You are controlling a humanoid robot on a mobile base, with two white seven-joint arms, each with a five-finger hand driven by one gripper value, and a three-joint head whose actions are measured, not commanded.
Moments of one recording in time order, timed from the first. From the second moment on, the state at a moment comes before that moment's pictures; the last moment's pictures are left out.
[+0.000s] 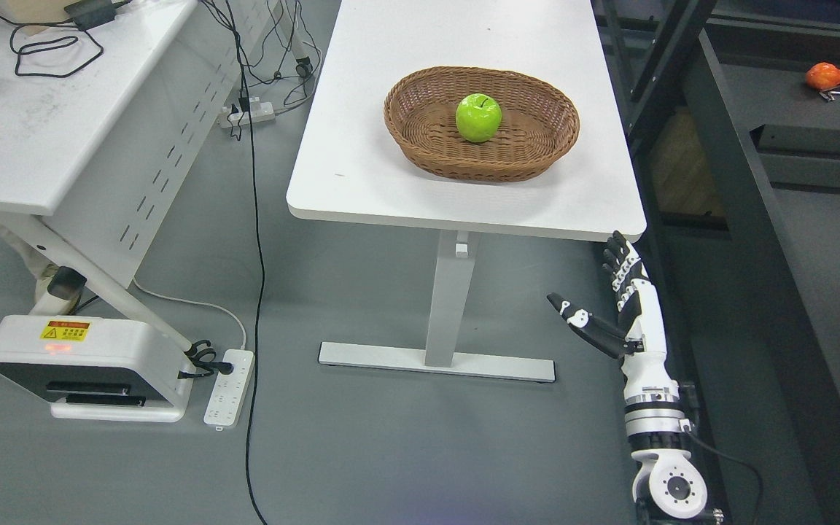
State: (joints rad) left arm -0.04 0.00 0.07 -0.10 0.04 -0.06 -0.14; right arm 0.13 0.00 0.00 -1.72 0.09 -0.10 0.03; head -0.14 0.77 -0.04
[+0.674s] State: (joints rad) left arm -0.04 0.00 0.07 -0.10 0.04 -0.06 -0.14; right arm 0.12 -0.02 0.00 -1.71 0.21 -0.11 0.05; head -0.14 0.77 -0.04
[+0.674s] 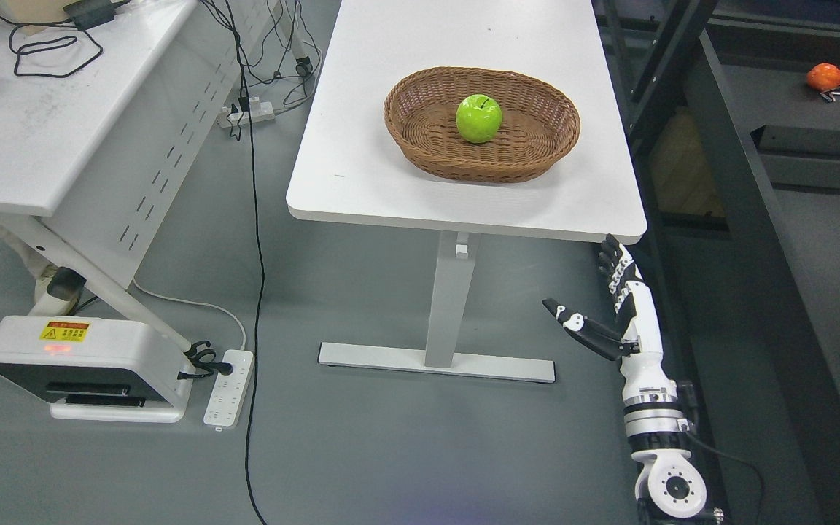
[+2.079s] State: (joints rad) left arm -0.04 0.00 0.07 -0.10 0.04 -0.06 -0.14; right arm -0.09 -0.16 -0.02 -1.72 0.61 -0.24 0.04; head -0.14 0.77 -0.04
